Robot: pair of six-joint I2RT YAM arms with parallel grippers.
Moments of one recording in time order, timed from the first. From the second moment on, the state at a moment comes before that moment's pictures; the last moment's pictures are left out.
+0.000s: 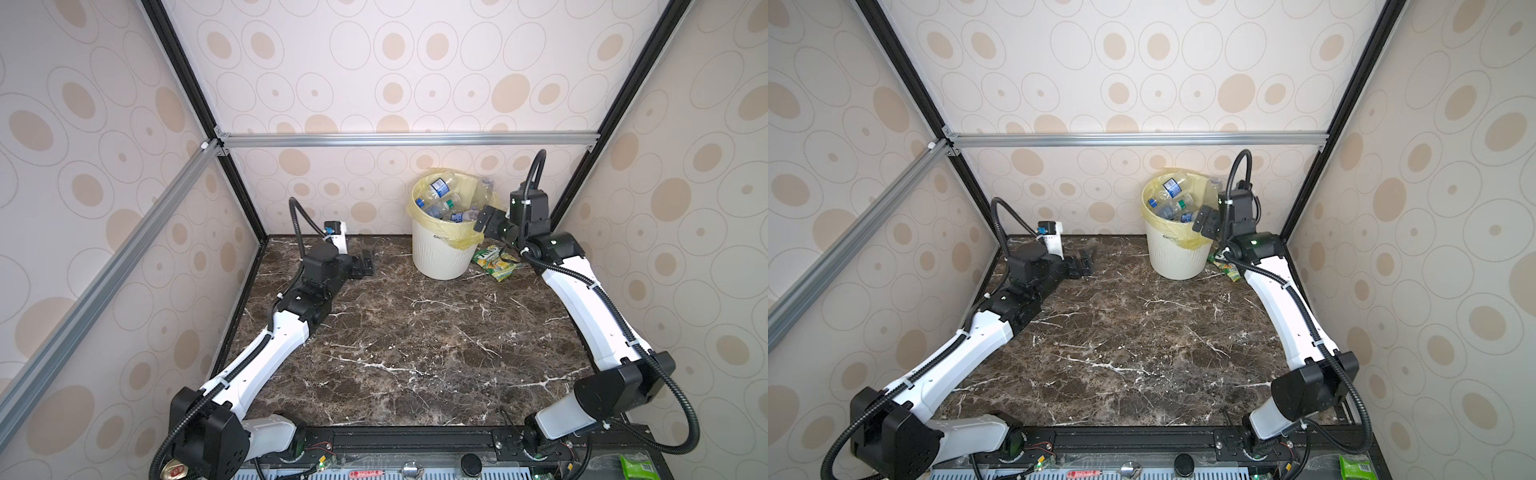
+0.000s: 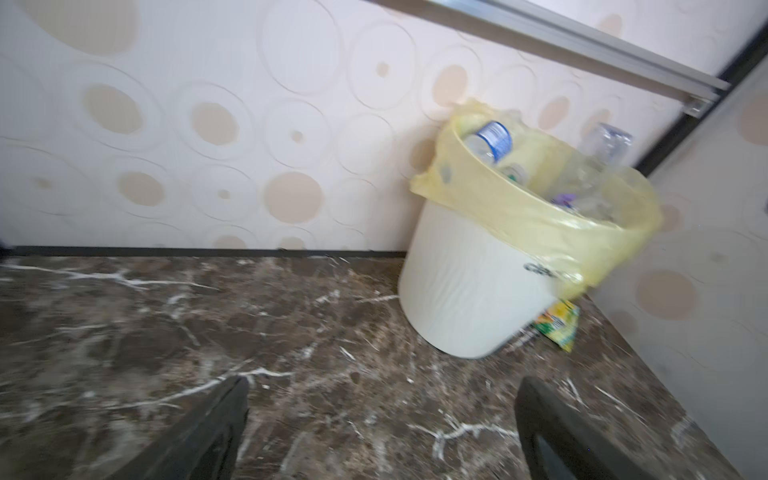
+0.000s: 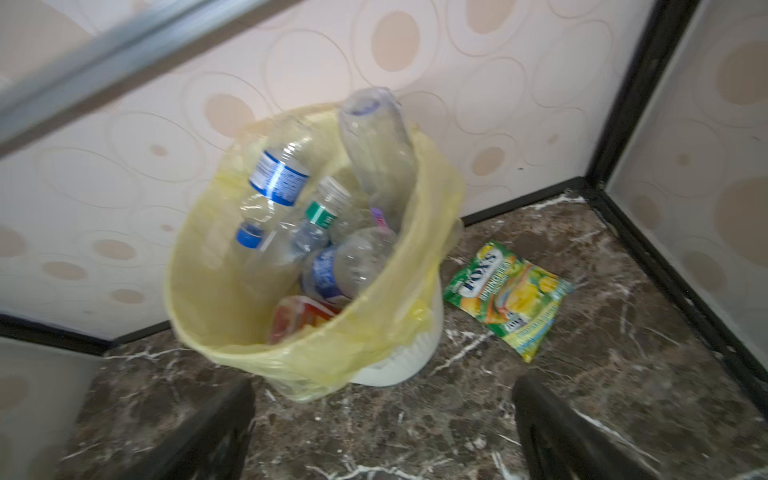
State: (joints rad) left arm -0.36 1.24 1.05 -0.04 -0.16 -0.27; right arm 0.26 1.52 1.64 -0.65 0.30 0.47
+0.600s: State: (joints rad) left arm -0.07 1.34 0.56 0.35 -0.56 -0.11; right arm 0.20 1.45 0.93 -0.24 0.61 0.25
